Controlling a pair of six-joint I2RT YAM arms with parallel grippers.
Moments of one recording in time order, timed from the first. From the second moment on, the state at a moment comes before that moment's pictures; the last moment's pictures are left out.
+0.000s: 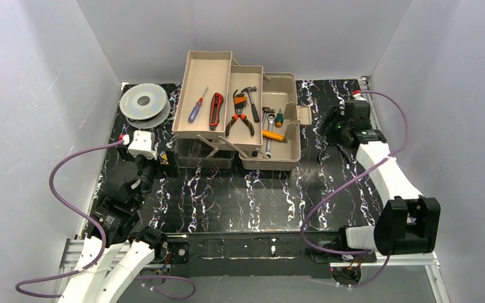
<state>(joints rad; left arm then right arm) -0.43 0.47 0.81 -0.54 -0.29 -0.03 0.14 1.34 1.03 -0.42 -0.04 0.48</state>
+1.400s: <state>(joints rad) -0.43 0.41 0.81 -0.54 -0.26 -0.04 0.10 1.85 1.22 -0.62 0.16 0.45</state>
